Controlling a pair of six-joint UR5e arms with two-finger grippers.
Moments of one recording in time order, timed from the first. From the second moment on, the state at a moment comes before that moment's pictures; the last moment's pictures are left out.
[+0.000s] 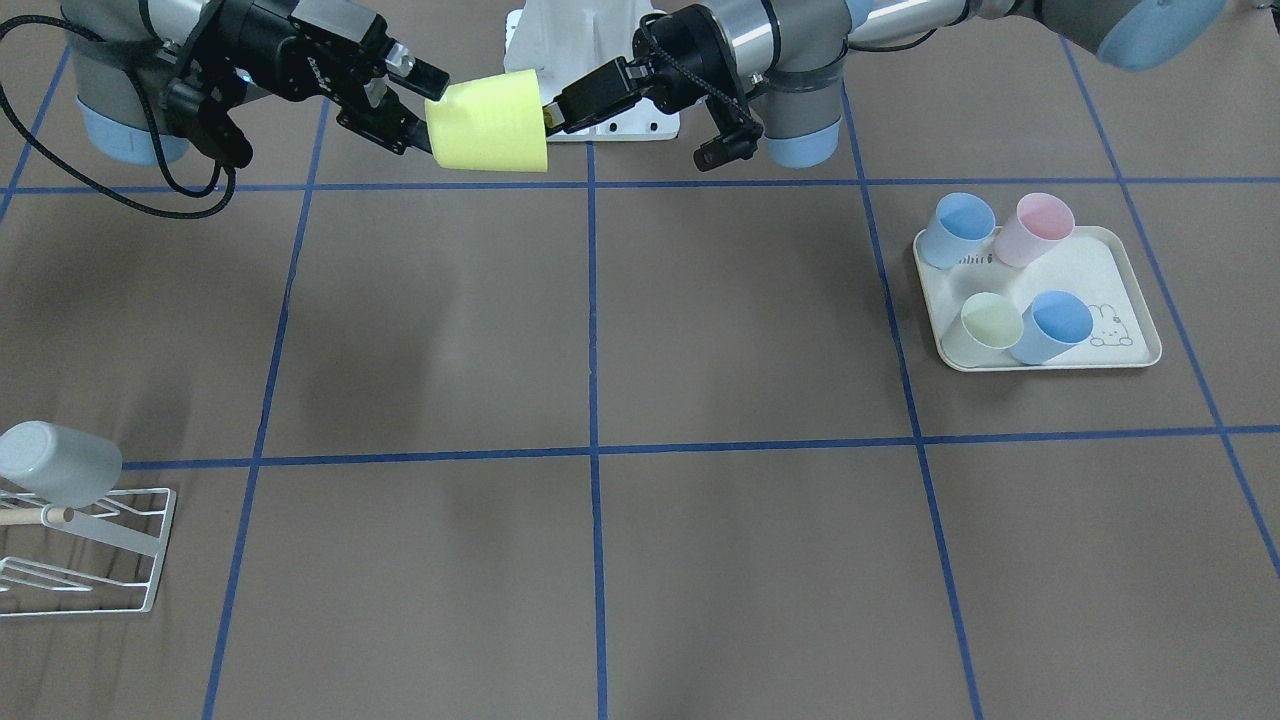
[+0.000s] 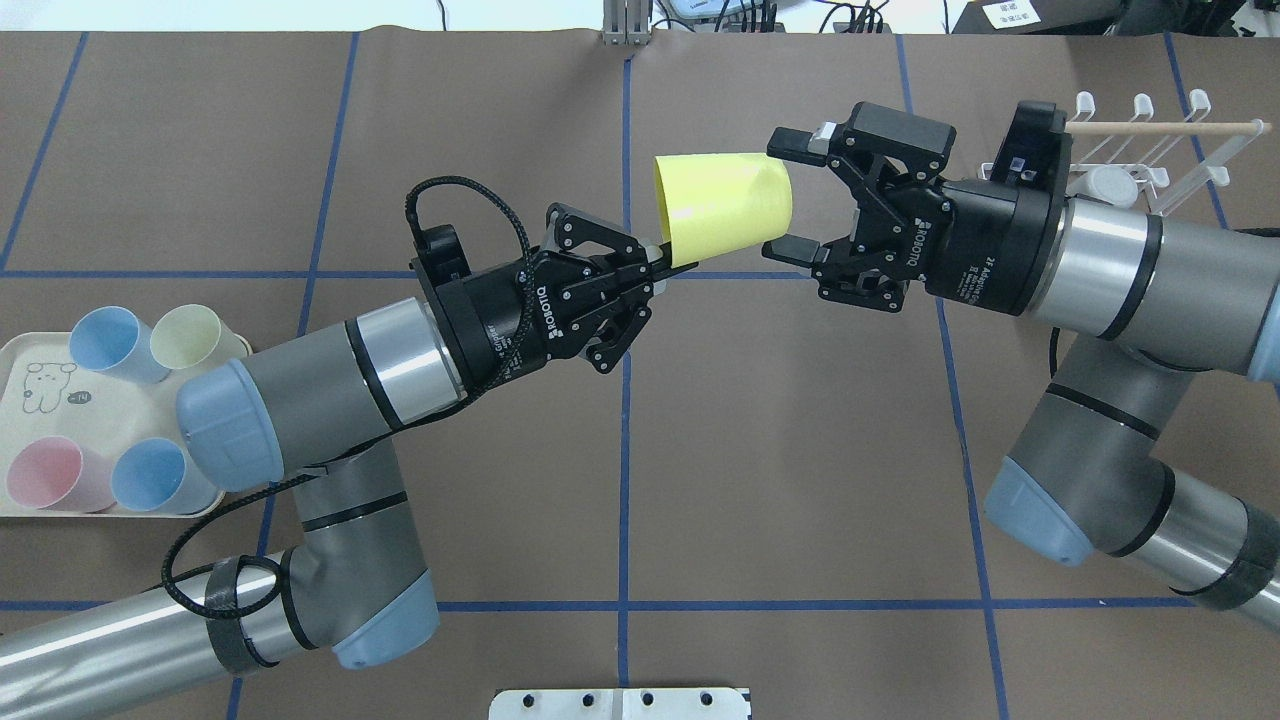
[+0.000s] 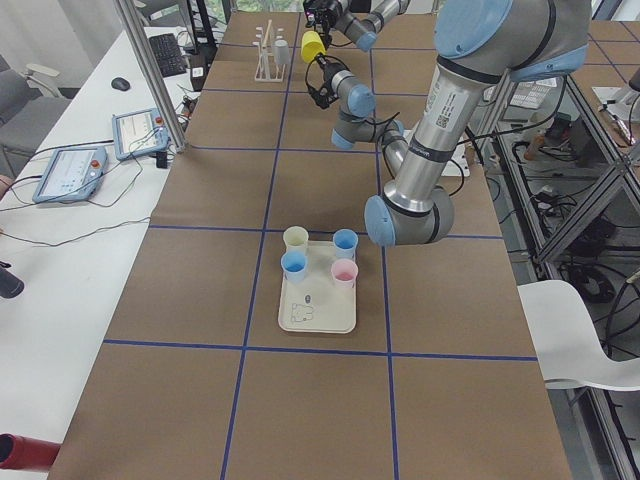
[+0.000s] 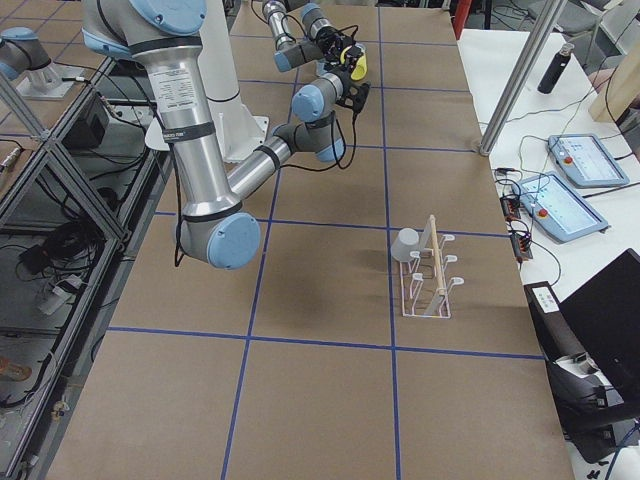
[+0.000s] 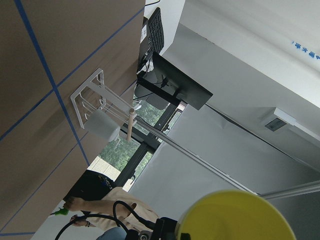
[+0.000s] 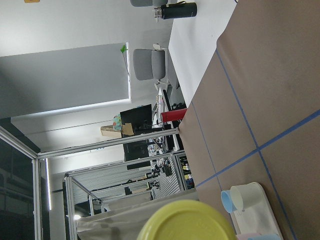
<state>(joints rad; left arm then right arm) -0.43 -2.18 -1.66 -3.08 -1.44 -2.45 0.68 -1.27 1.88 -0.10 1.75 2.17</state>
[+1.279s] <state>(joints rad) -0.38 -2.19 -1.66 -3.08 -1.40 -2.41 0.68 -1.27 1.88 -0.10 1.75 2.19</state>
